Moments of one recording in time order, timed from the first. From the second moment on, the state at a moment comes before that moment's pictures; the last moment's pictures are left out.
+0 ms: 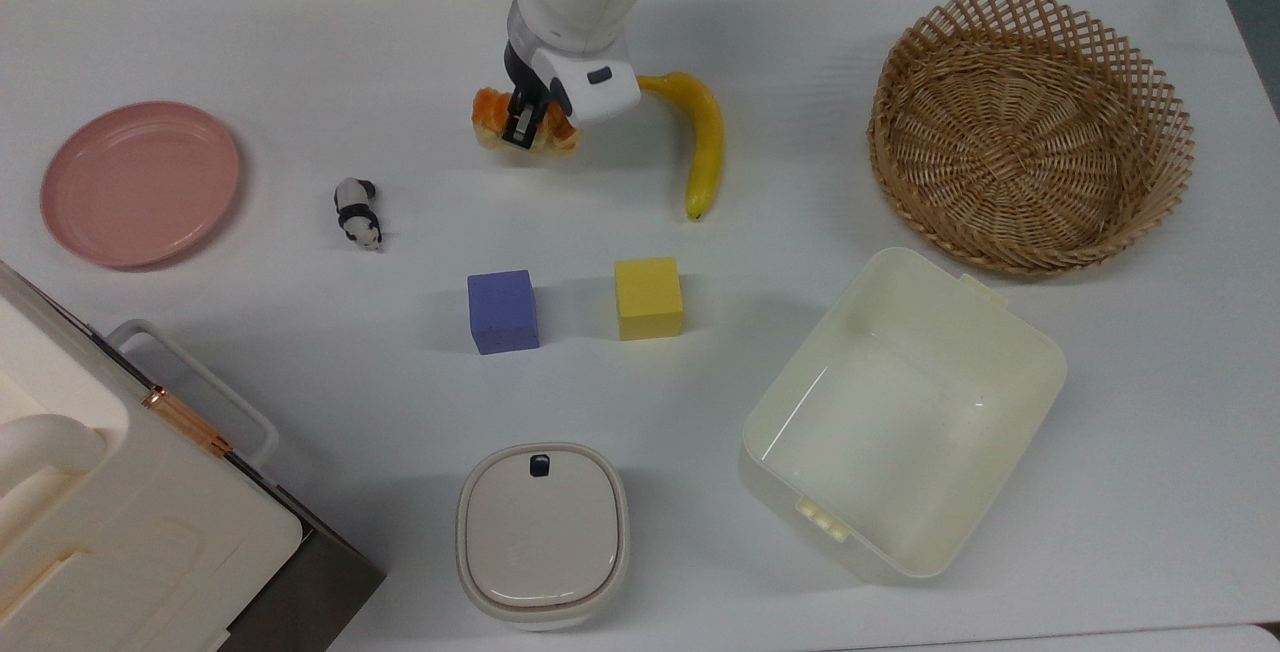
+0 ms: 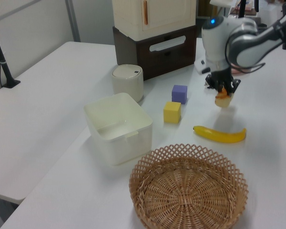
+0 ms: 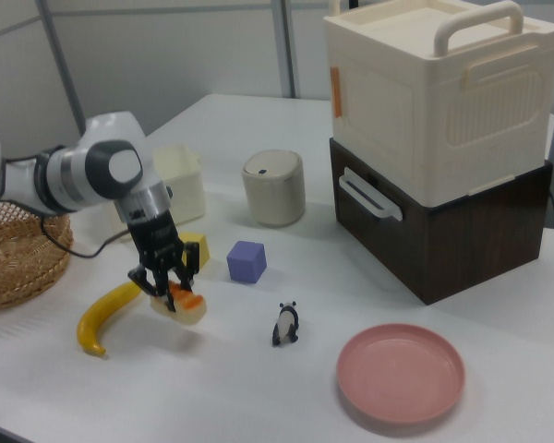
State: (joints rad) arm 0.18 0.09 -0.07 -2.10 -0.31 2.00 -1.07
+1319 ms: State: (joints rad) arm 0.13 0.06 -0.07 -1.76 0.04 1.87 0.08
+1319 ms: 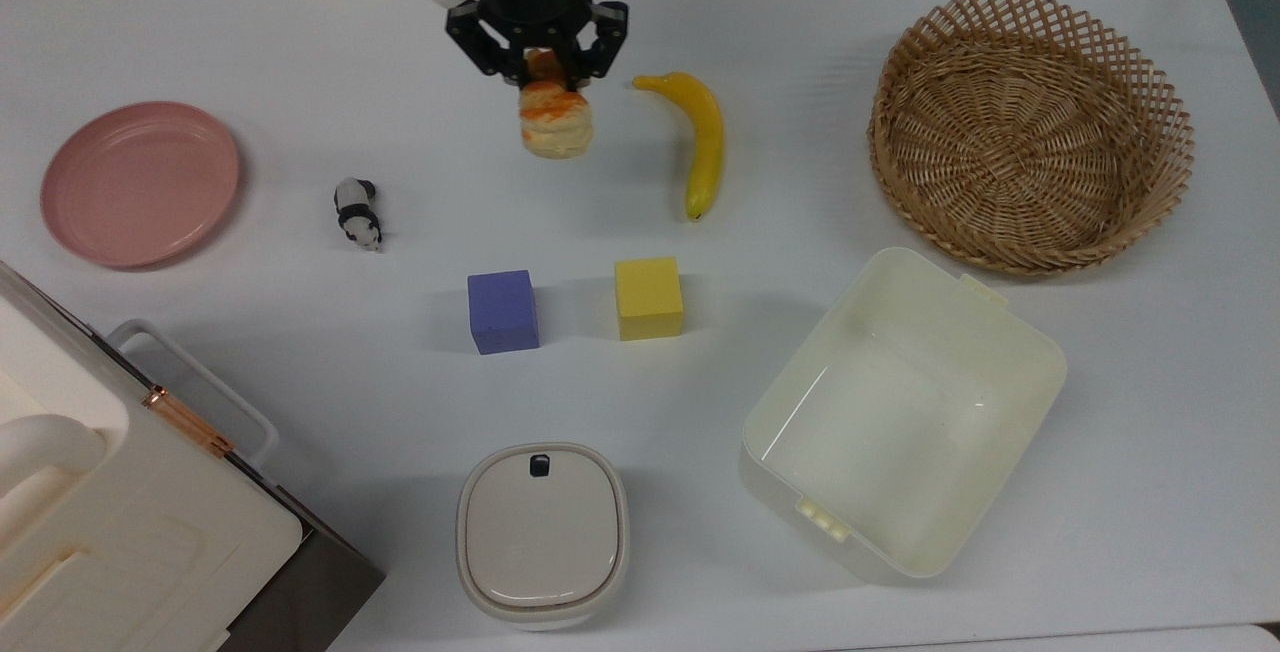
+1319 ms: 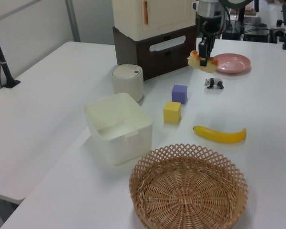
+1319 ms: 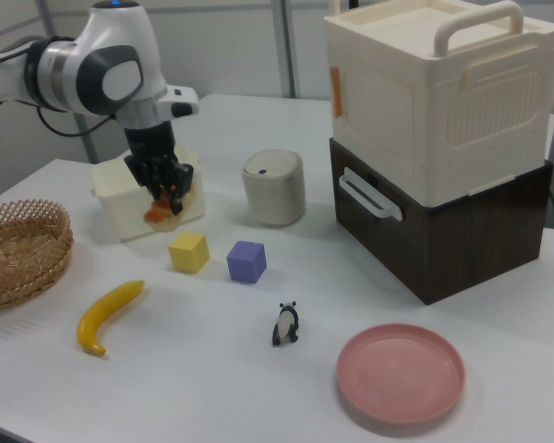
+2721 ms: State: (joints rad) arm 0.84 0.23 -0.05 -1.70 0.04 2.11 0.42
